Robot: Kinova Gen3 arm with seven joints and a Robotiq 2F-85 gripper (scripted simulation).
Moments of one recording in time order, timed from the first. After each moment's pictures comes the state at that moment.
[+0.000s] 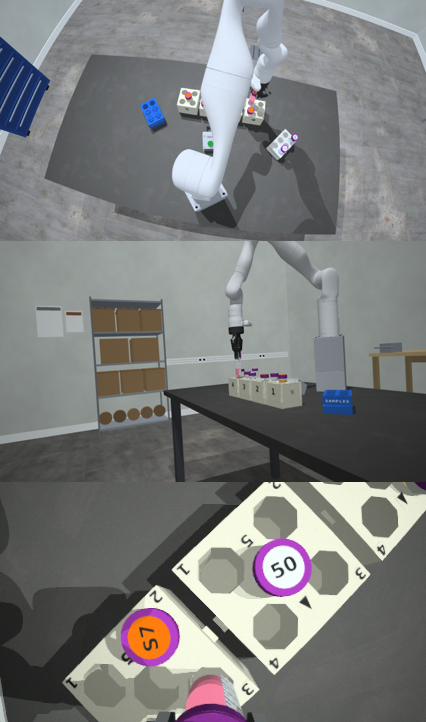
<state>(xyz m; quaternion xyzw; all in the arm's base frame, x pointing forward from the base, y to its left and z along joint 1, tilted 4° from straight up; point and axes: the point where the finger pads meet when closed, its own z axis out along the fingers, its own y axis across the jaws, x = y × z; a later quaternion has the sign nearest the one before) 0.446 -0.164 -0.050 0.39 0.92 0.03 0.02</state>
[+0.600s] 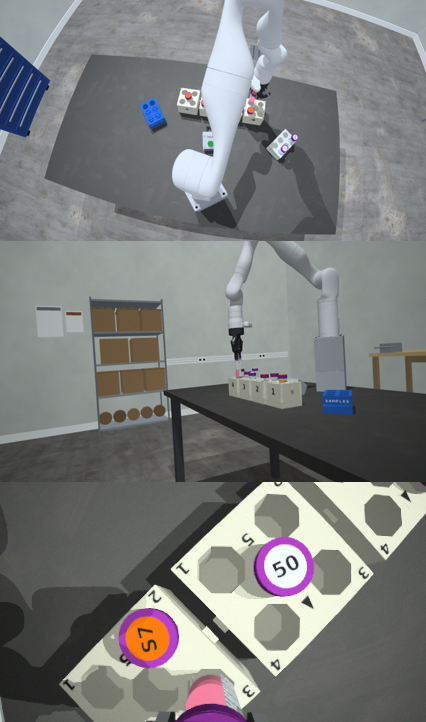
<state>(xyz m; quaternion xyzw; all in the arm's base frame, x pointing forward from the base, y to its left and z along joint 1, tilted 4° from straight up) 0.446 -0.163 -0.056 0.39 0.92 0.03 0.02</state>
